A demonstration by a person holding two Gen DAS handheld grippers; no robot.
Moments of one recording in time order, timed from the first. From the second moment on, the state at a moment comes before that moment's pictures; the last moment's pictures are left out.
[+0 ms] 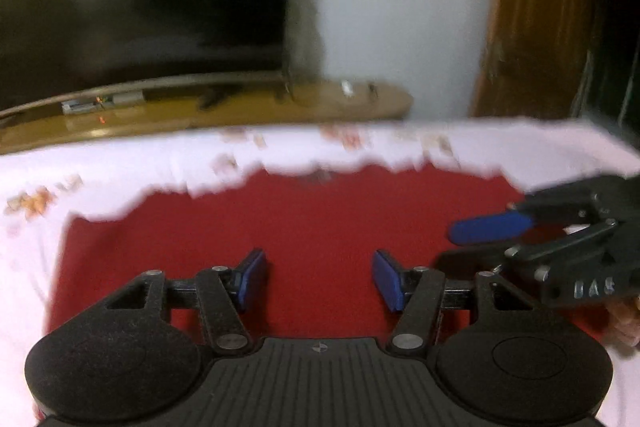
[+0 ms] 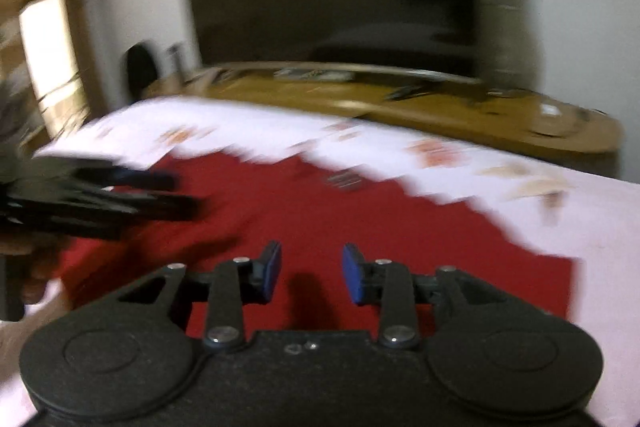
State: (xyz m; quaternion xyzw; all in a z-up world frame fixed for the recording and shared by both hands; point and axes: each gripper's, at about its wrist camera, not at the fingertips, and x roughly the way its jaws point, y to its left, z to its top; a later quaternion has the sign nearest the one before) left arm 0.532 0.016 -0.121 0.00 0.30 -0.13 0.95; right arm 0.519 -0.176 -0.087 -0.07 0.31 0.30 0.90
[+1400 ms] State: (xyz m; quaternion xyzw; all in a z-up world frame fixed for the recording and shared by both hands) left arm 0.425 0.109 -0.140 0.00 0.32 -0.03 0.95; right arm 0.420 -0.248 -0.077 -0.13 0.35 0.18 0.91
